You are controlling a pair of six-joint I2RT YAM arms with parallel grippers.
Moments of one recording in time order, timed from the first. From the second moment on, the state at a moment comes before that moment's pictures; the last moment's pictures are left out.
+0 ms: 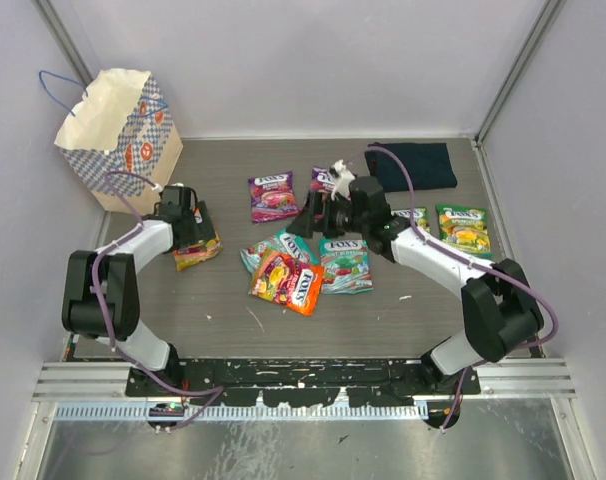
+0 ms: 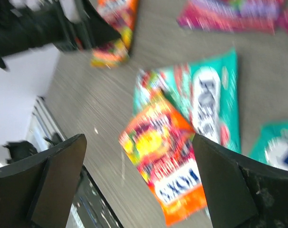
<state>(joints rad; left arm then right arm) -0.09 1.57 0.92 -0.30 -0.19 -0.39 0.54 1.51 1.03 0.09 -0.45 0.59</state>
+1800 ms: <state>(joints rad) 0.00 2.20 1.77 -0.83 0.06 0.13 0.51 1.24 0.76 -0.13 -0.47 0.43</state>
